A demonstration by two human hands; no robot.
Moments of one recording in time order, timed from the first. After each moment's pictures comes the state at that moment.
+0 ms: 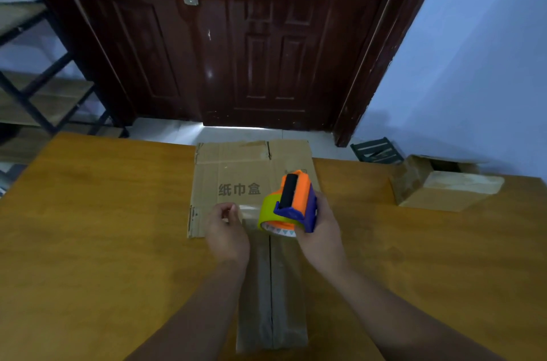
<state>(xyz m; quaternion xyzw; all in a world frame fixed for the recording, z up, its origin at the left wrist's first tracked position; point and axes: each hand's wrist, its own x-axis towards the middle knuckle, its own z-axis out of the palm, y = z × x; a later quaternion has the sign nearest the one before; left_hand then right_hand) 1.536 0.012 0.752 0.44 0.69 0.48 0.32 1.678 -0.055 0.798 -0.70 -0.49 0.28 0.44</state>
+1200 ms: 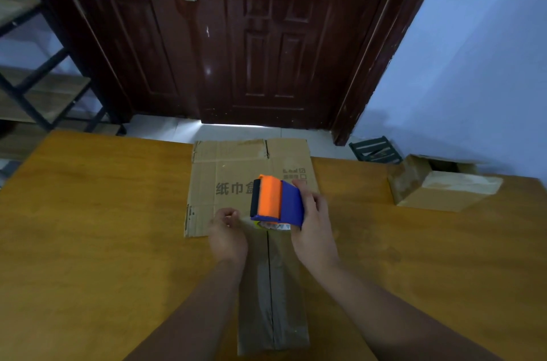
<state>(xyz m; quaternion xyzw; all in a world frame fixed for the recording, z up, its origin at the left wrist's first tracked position) 1.537 0.010 0.752 0.43 0.71 0.39 0.40 1.672 -0.048 0.794 -0.73 -0.56 0.22 0.34</state>
